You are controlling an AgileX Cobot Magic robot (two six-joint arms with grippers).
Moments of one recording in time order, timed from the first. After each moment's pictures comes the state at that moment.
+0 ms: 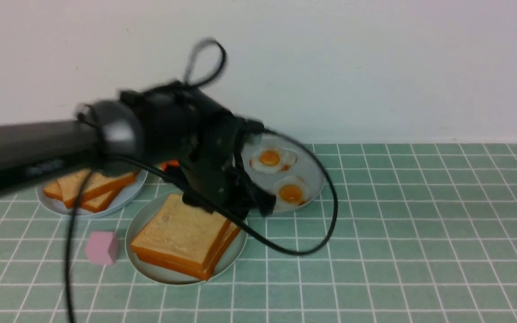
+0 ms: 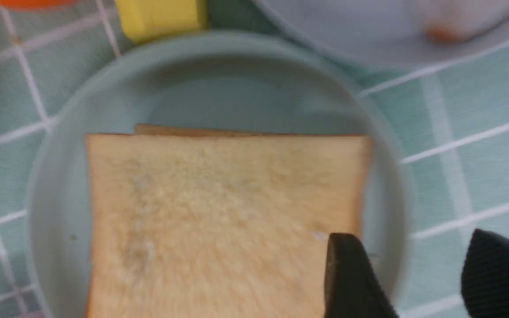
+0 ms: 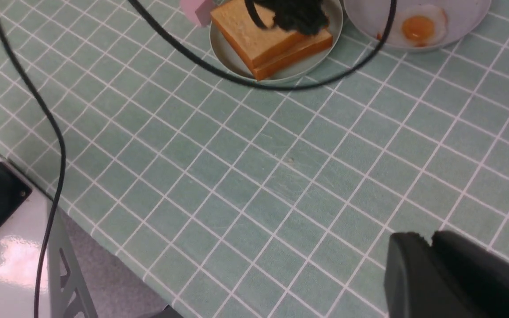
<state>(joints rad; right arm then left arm) 0.44 0.76 -1.13 0.33 1.19 -0.13 -0.60 1.83 -1.43 0.19 0.75 -0.37</state>
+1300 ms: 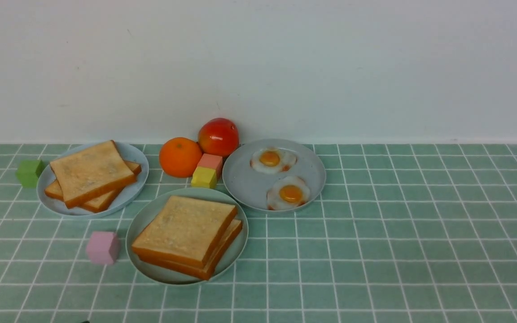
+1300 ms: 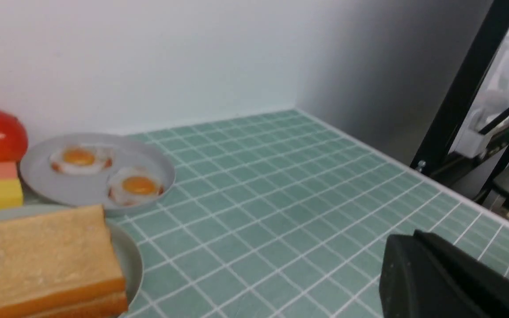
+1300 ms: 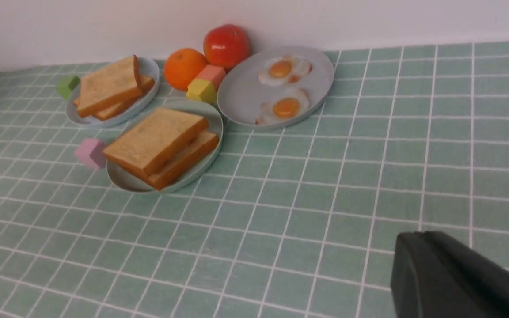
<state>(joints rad) 0.44 0.26 -0.65 0.03 0.88 0.29 -0.87 0.21 -0.18 0.23 0.07 -0.47</state>
